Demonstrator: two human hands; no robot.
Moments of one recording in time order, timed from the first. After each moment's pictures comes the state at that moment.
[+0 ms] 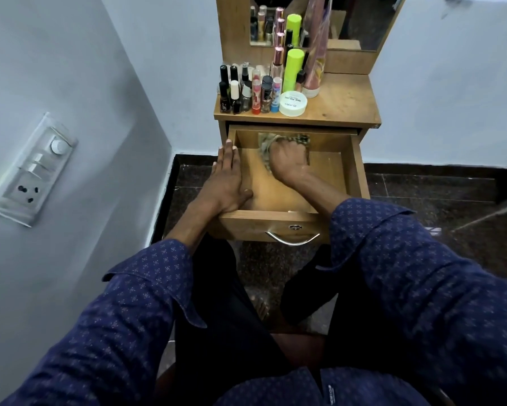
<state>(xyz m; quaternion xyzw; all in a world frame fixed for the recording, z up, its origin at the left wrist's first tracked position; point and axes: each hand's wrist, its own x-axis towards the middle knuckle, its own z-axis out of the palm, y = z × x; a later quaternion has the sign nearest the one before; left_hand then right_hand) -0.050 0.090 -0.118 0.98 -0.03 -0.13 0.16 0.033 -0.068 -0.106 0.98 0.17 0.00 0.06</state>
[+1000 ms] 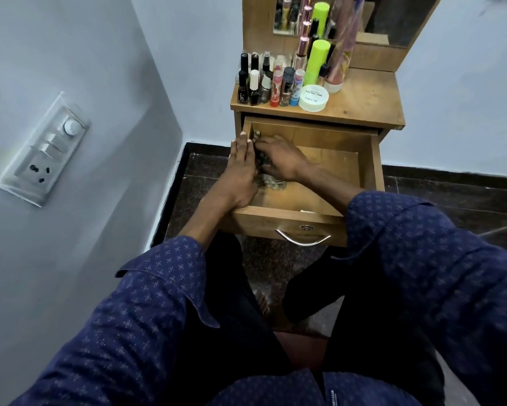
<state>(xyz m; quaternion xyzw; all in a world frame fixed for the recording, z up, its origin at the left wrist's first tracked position) -0.050 0.089 -0.126 0.96 -0.03 -0.10 0.26 0.052 -0.060 -0.129 0.91 0.40 -0.04 -0.11</state>
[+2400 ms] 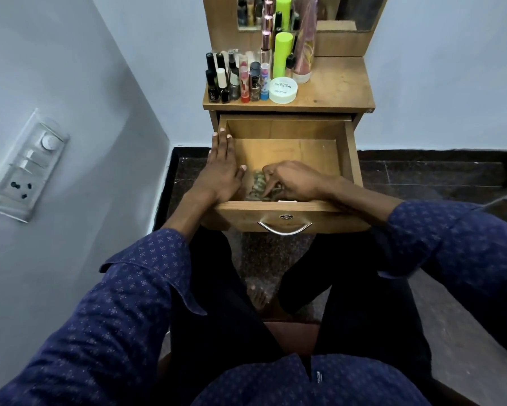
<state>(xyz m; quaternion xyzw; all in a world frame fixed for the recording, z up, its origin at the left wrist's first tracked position) -0.053 0.087 -0.122 0.98 -0.03 -0.10 0.19 0.001 -0.136 -0.125 0.88 0.43 -0.14 -0.11</state>
